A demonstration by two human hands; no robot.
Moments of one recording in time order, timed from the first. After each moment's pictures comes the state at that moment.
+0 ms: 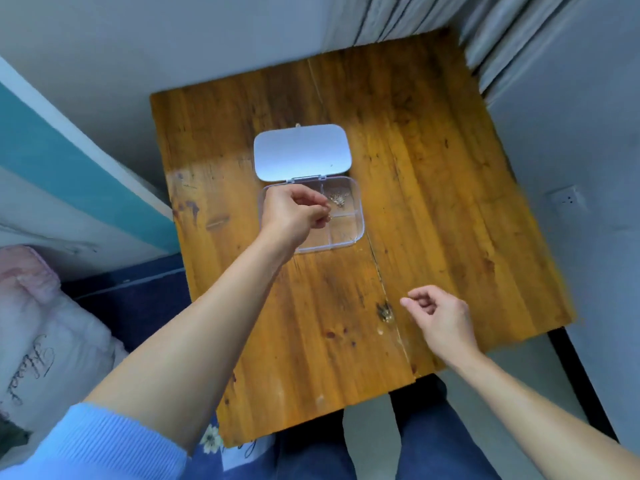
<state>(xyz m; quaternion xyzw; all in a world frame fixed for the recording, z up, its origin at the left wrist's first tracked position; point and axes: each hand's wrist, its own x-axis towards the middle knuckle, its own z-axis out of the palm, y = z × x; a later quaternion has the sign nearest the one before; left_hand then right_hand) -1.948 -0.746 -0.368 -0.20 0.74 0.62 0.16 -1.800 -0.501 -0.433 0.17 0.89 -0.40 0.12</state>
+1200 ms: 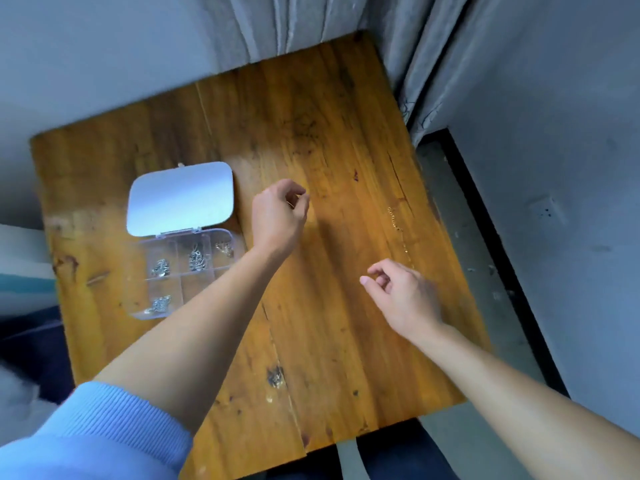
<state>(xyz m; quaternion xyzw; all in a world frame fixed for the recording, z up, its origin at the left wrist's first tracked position) -2.055 -0.547 -0.428 -0.12 0.92 0.38 0.04 -1.939 -0.348 -0.457 0.05 0.93 -0.34 0.13</state>
